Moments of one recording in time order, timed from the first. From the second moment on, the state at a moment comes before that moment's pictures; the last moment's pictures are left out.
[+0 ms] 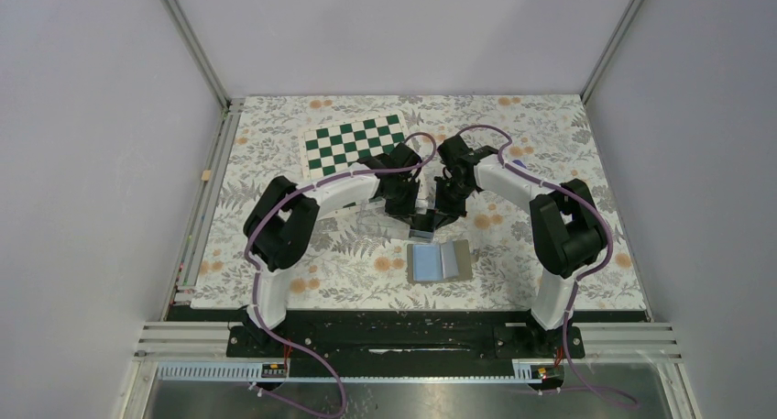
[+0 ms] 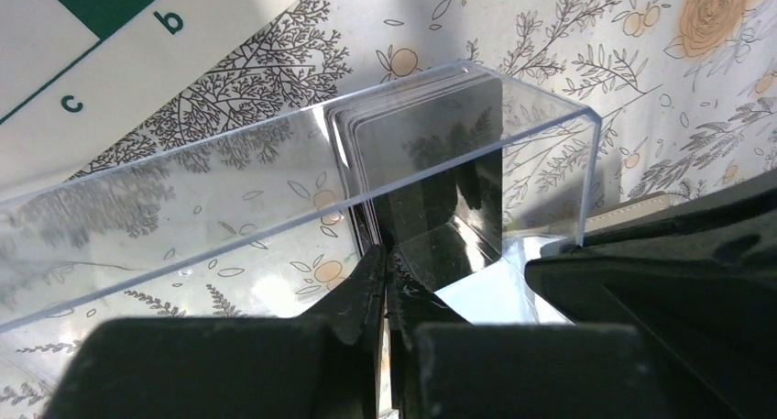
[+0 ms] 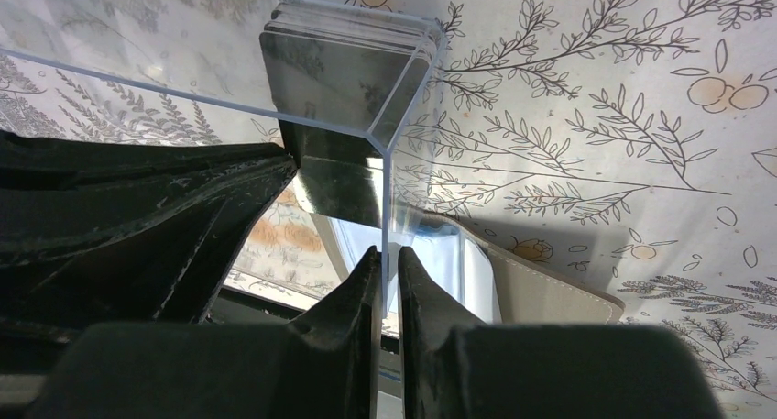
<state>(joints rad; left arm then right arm) -0.73 2.01 1.47 -0.59 0.21 -0.52 0.49 1.85 1.30 -0.81 -0.28 0.62</state>
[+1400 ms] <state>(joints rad) -0.73 1.90 1.37 -0.35 0.40 -0.55 0.49 1.85 1.31 -0.85 -0.28 0.60</state>
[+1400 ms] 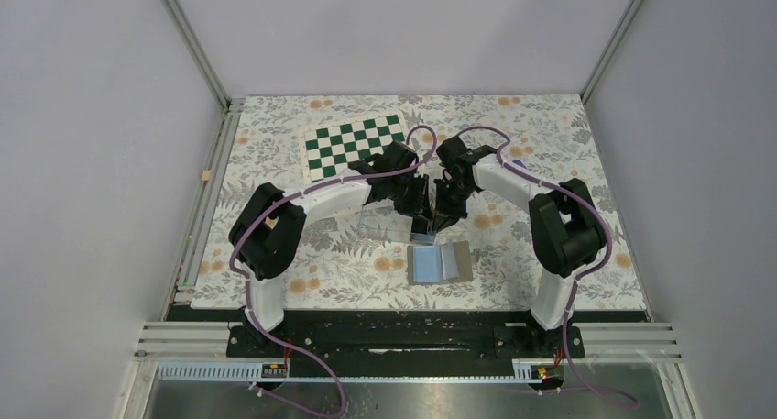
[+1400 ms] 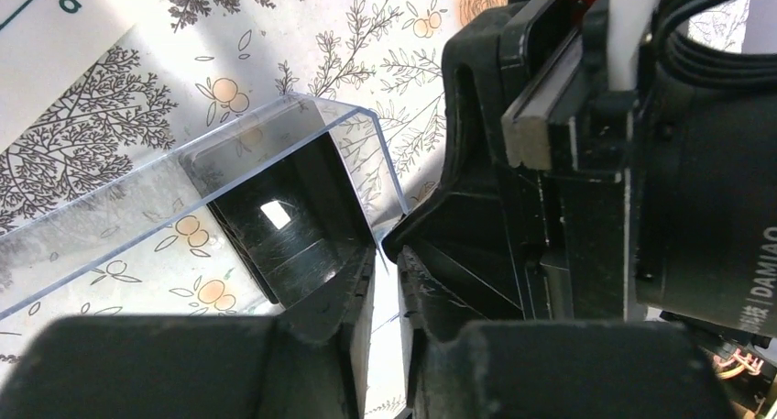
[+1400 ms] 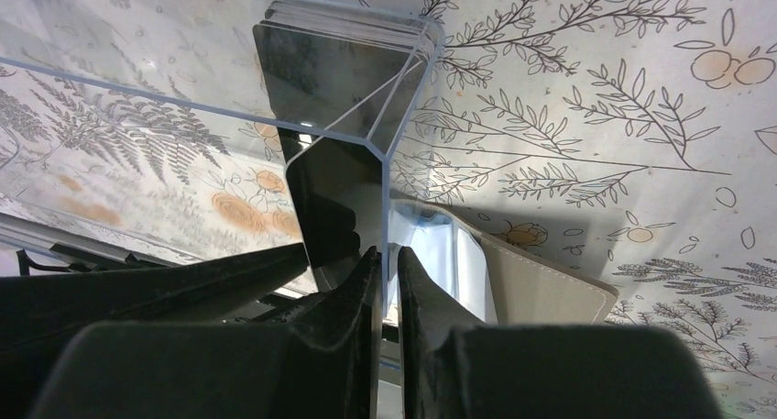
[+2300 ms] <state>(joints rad) -0.73 1.81 1.32 -0.39 0.31 -0.56 0.50 1.74 1.31 -0.86 -0.25 0.59</state>
